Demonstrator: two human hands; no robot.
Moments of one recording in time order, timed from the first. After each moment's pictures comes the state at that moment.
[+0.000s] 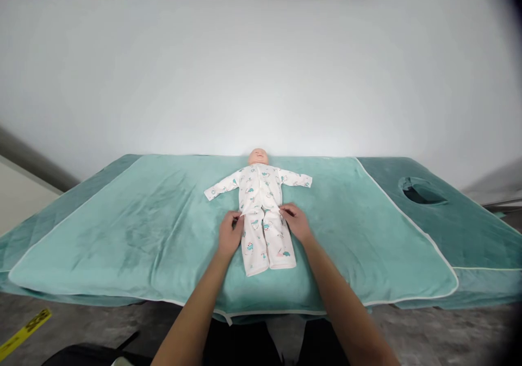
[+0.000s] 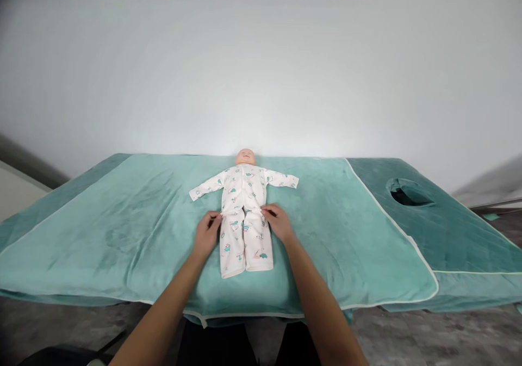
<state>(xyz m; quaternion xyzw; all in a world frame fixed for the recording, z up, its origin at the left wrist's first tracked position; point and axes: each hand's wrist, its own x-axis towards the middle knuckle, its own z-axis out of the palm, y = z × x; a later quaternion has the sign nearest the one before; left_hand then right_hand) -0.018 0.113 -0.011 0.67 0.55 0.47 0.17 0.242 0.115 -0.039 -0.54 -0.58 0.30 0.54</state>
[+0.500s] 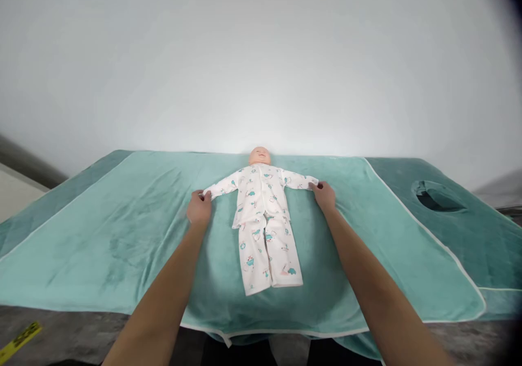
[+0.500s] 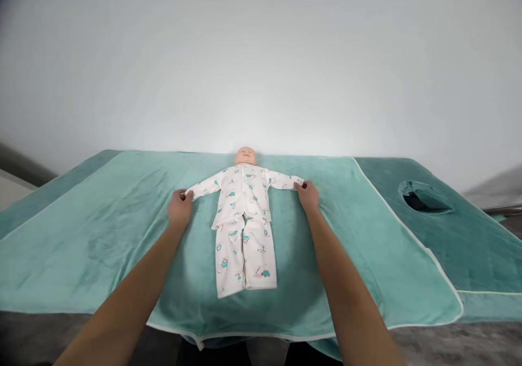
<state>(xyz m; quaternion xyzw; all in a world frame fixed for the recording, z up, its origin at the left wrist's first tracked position) -0.099 0.251 -0.014 0.48 0.76 0.42 0.14 0.366 0.233 -0.044 -0.76 -0.43 0.18 0.45</state>
